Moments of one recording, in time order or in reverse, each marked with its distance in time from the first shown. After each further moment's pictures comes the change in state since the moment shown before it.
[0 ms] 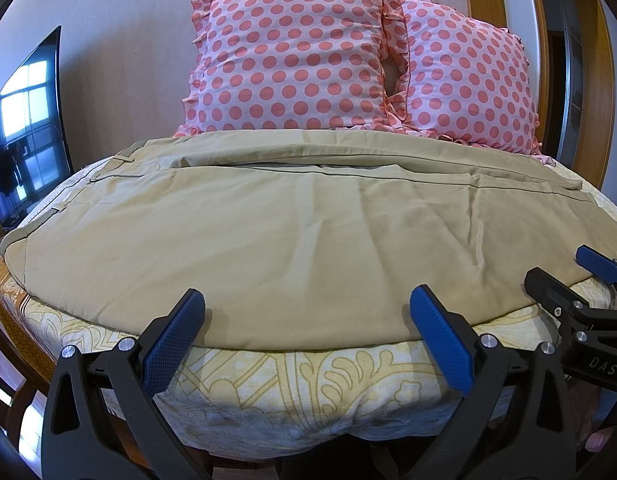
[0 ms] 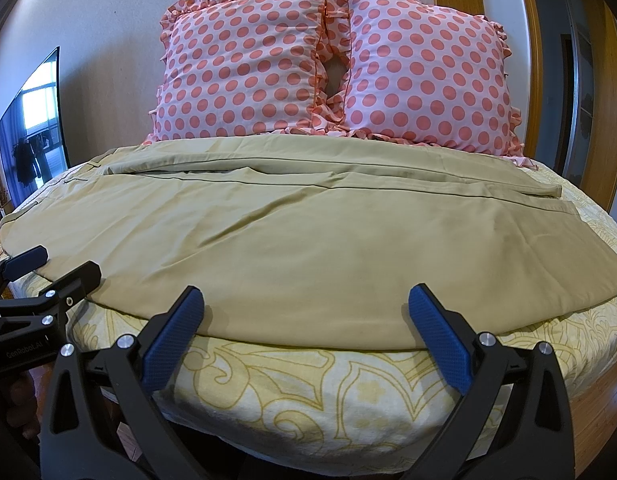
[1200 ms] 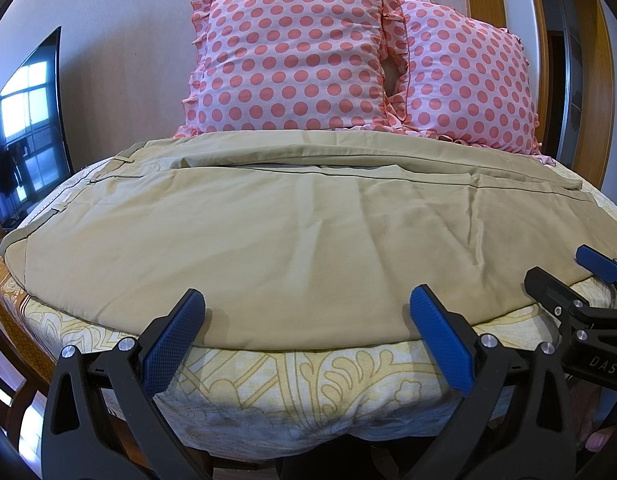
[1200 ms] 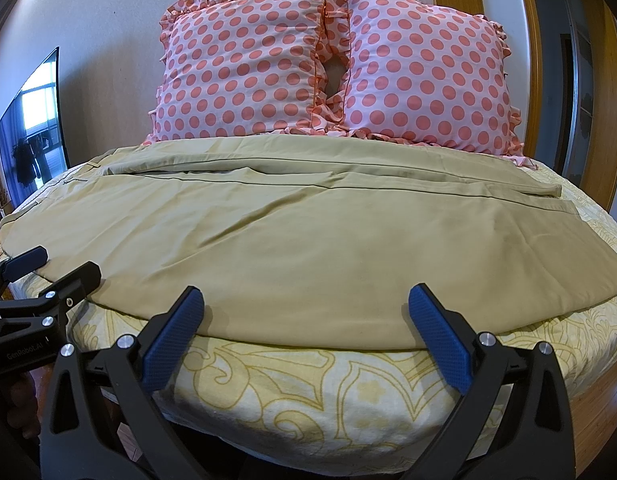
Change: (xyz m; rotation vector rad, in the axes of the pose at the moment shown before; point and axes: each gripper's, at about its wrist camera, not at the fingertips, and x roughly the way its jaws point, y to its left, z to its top) left arm 0.000 0.000 0.000 0.001 -0.002 0.001; right arm 0.000 0.000 0.001 0.001 -0.002 0.001
